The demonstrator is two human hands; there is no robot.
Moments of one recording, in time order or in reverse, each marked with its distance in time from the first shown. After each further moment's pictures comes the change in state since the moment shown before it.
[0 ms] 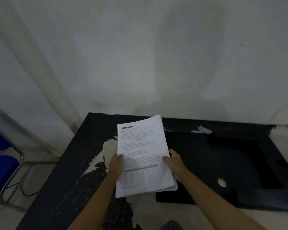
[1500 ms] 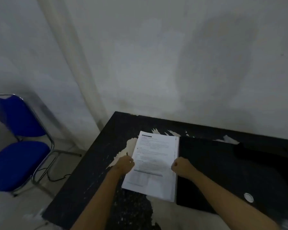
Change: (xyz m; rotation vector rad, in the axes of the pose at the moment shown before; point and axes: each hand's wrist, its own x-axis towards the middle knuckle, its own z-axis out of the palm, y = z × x) left_hand -0.001 -0.015 -0.072 0.486 -0.226 0.035; right_hand -0.005 -0.016 0.044 -0.814 -0.205 -0.078
